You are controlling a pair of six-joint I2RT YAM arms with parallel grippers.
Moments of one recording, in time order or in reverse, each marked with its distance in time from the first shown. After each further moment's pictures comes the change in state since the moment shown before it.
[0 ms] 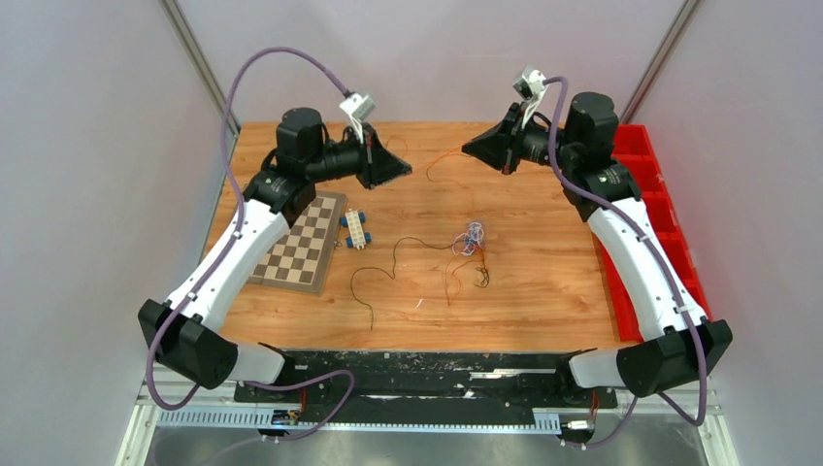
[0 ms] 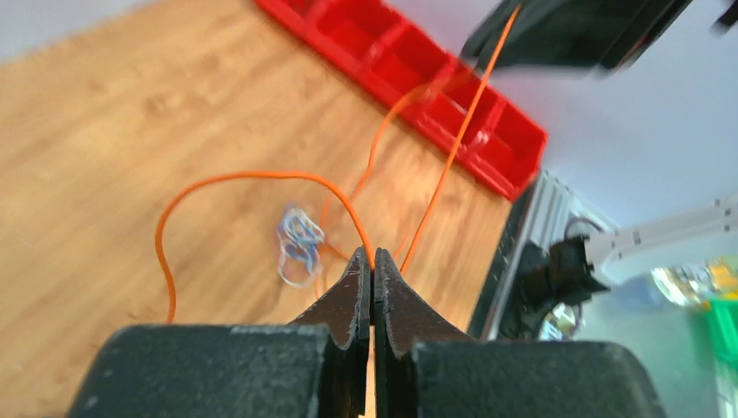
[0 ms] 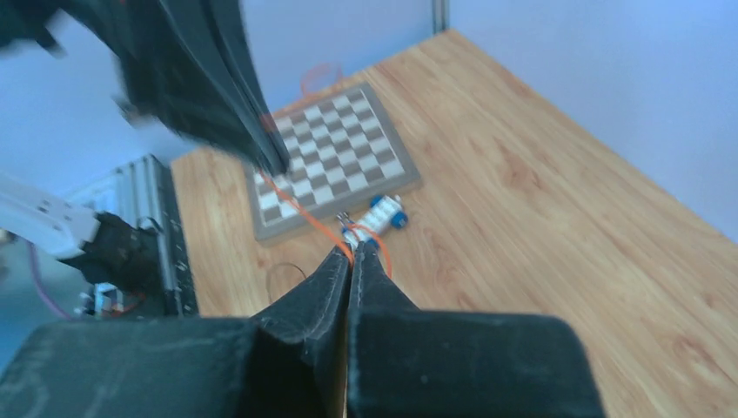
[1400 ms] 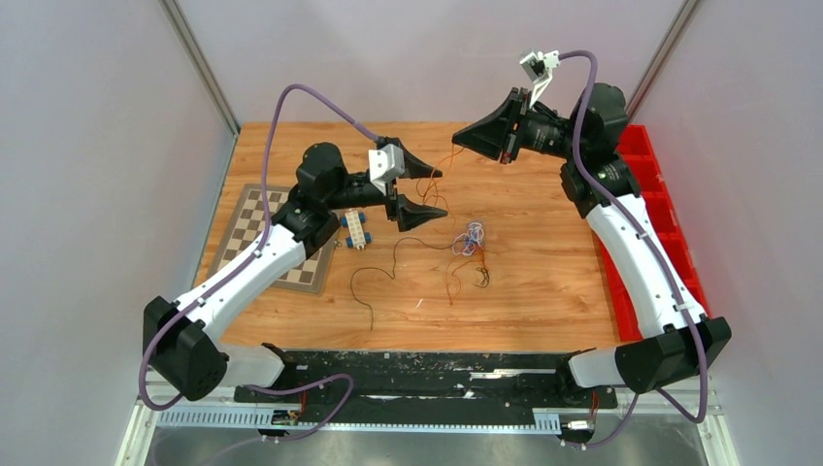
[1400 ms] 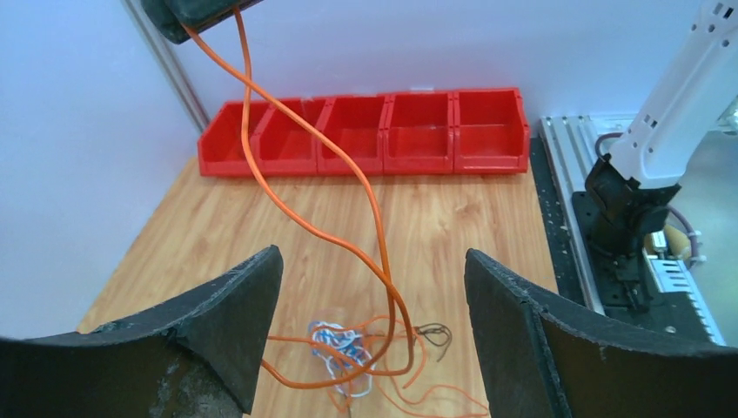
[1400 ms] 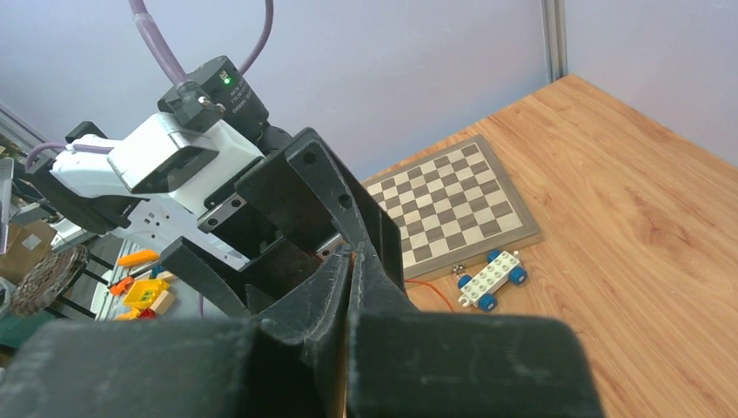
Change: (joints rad) left arm -0.181 -0.078 -0.311 0.463 0.154 0.362; right arm 0.002 0.022 0.081 0.237 -0.142 0.460
